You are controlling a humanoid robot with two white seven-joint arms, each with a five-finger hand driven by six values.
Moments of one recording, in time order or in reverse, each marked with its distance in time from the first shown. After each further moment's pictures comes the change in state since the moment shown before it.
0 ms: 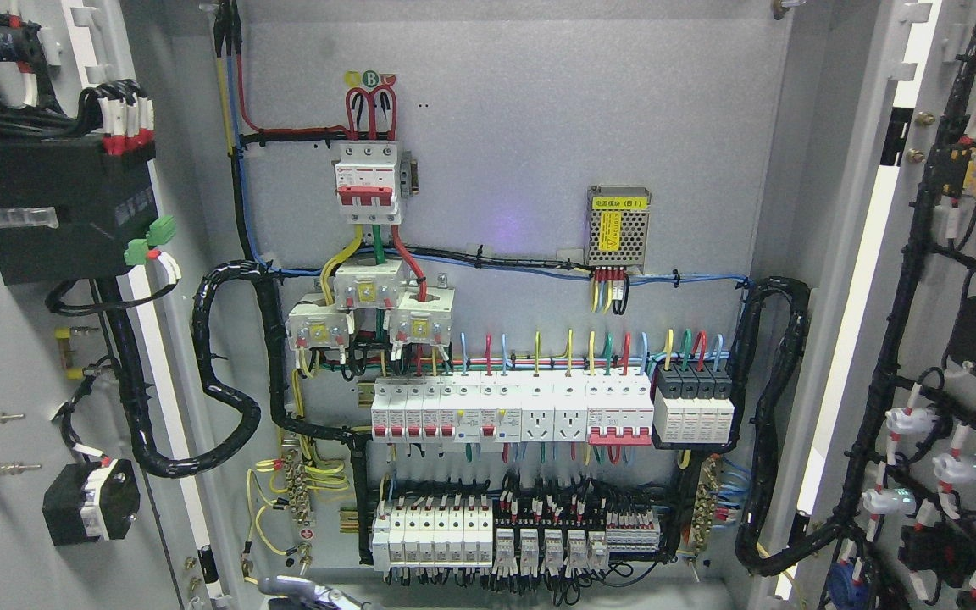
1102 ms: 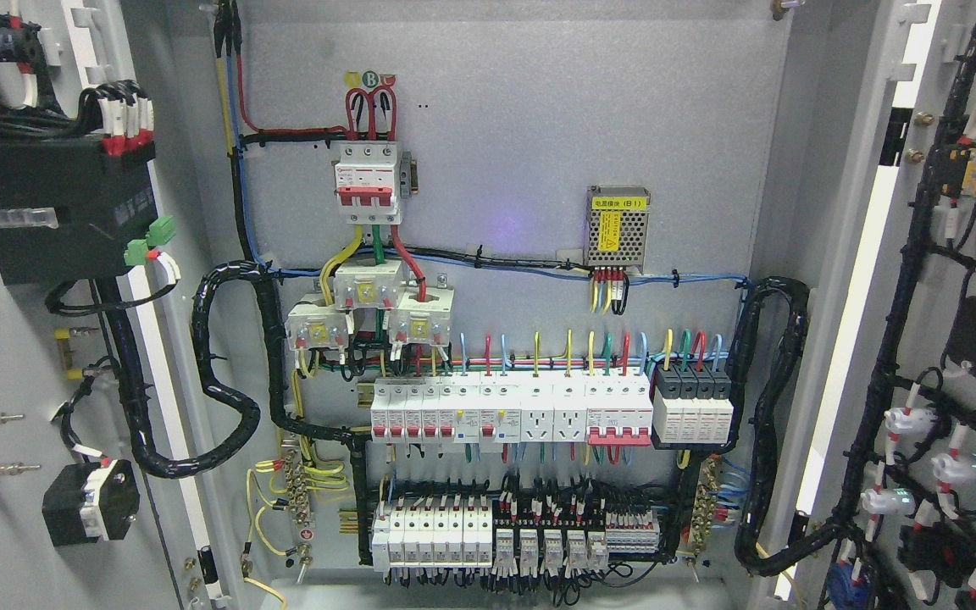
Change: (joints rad) left arm 0.093 0.166 -0.064 -0.584 0.168 -0.310 0.015; right arm 0.437 -0.298 -0.225 -0.277 0.041 -0.363 -0.033
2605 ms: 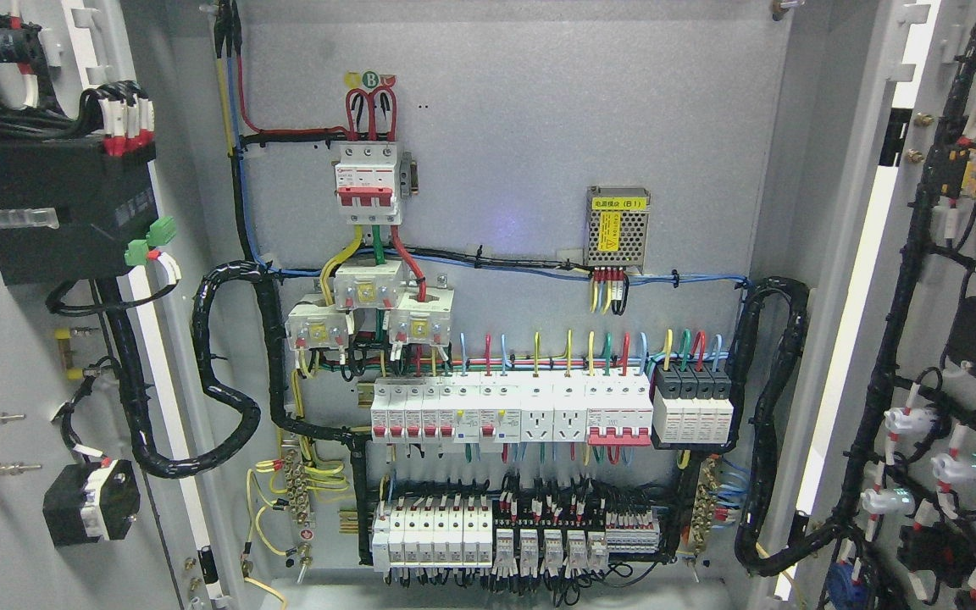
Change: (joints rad) left arm -0.056 0.064 0.098 -0.359 0.128 -0.099 -0.005; right arm 0.180 -0.108 -0.335 -0.143 -0.085 -0.198 -0.035
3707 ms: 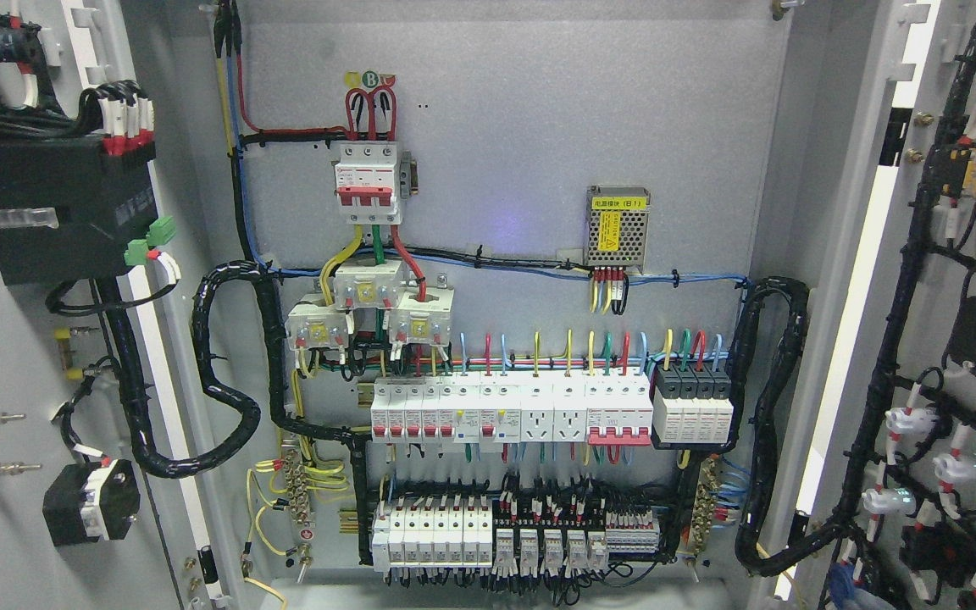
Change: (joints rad) left arm -0.133 -0.025 0.084 -0.056 0.027 -0.001 0.042; right arm 0.023 -0.050 -0.110 -0.017 -0.127 0.041 -0.006
